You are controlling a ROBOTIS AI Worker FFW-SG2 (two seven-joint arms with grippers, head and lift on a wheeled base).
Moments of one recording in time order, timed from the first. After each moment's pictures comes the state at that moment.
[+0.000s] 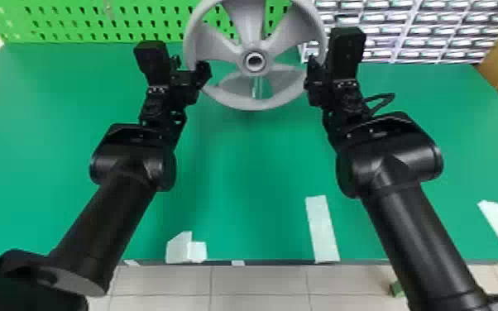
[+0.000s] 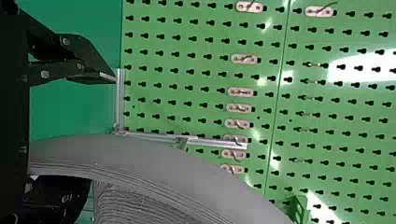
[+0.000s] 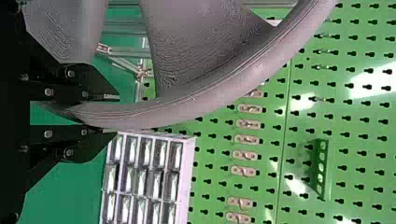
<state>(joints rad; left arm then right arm) -0.52 0.07 -0.22 -0.98 0.25 -0.14 0.04 -0.37 0.00 0.22 -1.42 0.00 0.29 -0.19</state>
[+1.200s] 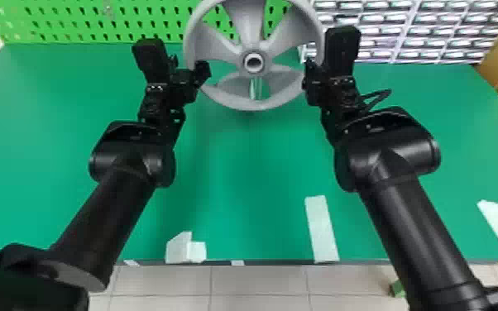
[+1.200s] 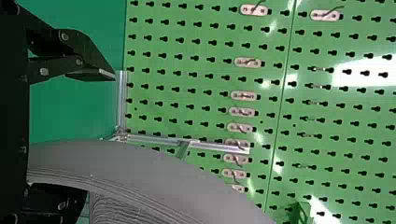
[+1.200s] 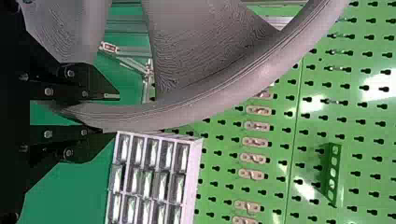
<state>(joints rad) -0.54 0.07 -0.22 -0.95 0.26 -0.14 0.04 -0.39 0.00 0.22 -1.39 0.00 0.33 -0.19</state>
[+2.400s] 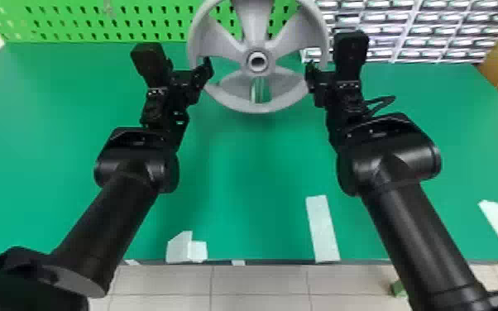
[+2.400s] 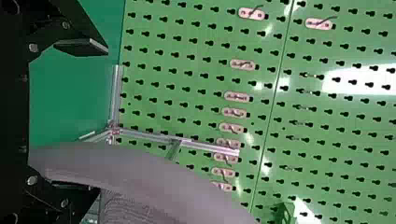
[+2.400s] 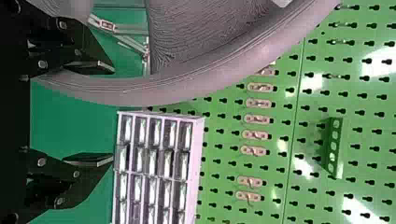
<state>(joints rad) -0.52 0.07 -0.27 -0.95 0.34 -0.21 0.03 -0.39 0.00 0.23 -1.36 -0.03 0.26 -0.26</state>
